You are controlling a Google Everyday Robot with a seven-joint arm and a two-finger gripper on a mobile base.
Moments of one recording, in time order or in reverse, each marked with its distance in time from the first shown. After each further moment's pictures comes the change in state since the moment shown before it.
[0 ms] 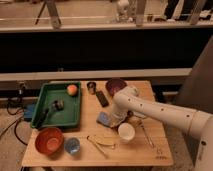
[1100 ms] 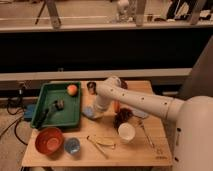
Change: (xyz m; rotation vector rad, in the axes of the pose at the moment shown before) arm -0.100 -0.070 0.002 0.038 -0.070 -0.083
